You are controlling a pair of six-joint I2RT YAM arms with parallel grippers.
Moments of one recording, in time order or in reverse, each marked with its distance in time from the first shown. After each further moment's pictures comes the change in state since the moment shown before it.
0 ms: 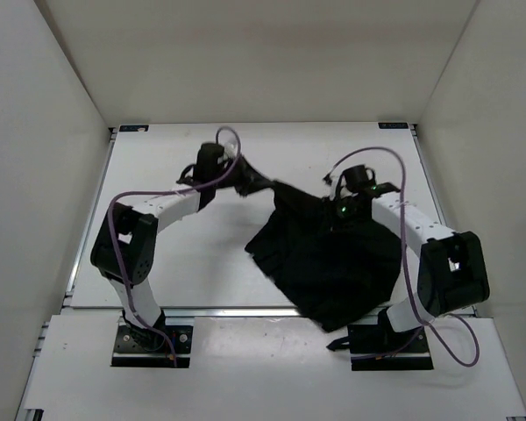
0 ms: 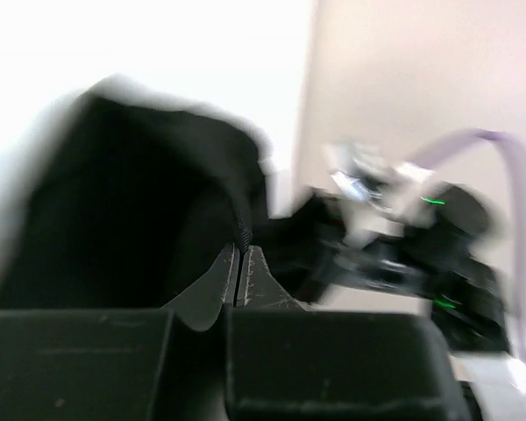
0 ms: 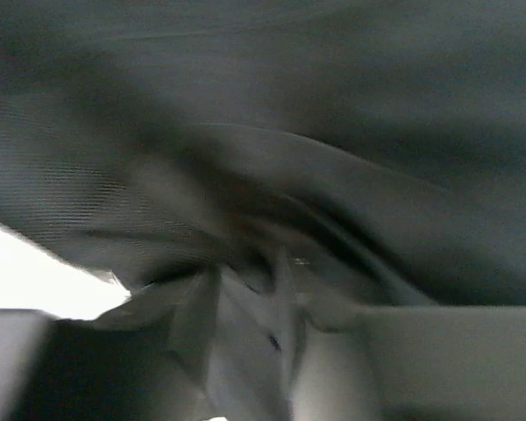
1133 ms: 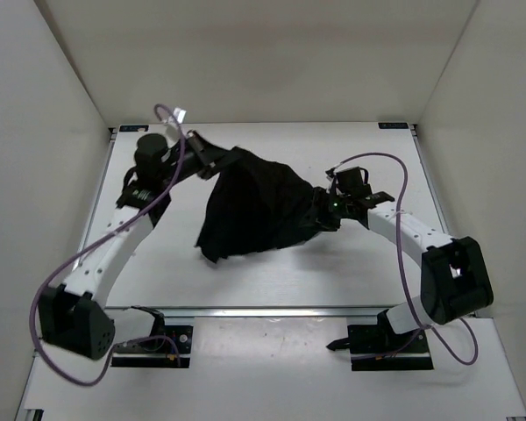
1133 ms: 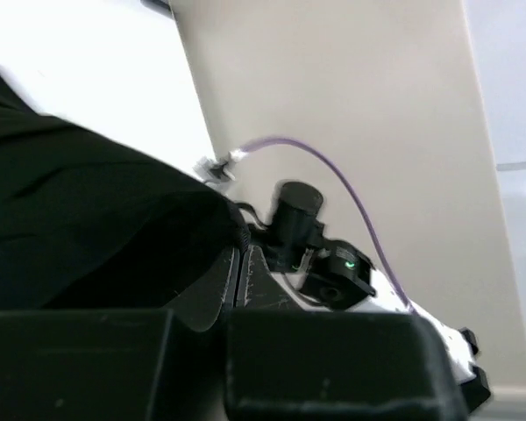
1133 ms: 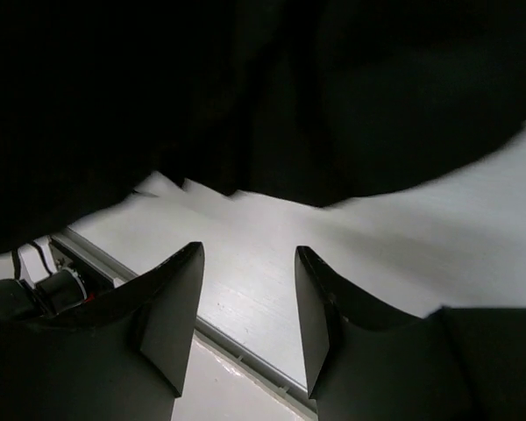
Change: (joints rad) left arm 0.080 -0.447 0.100 -0.165 -0.076 0.086; right arm 0.048 -0.019 -0.027 0.285 0.023 0.482
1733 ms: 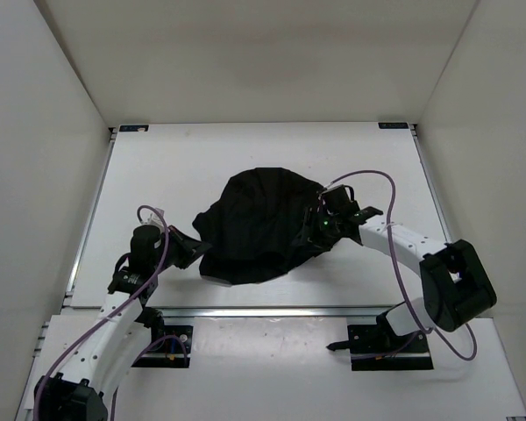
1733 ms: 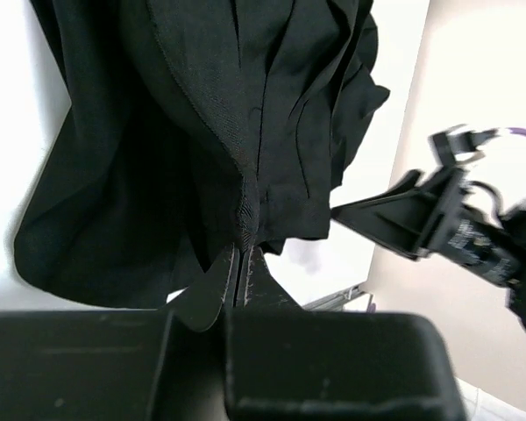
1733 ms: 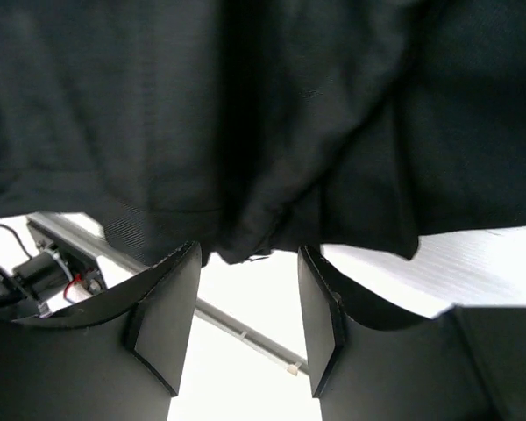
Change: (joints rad) left arm 0.129 -0.668 -0.846 -0.247 -0.191 0.005; right arm 0.126 -0.067 -0.130 0.007 0.072 0.119
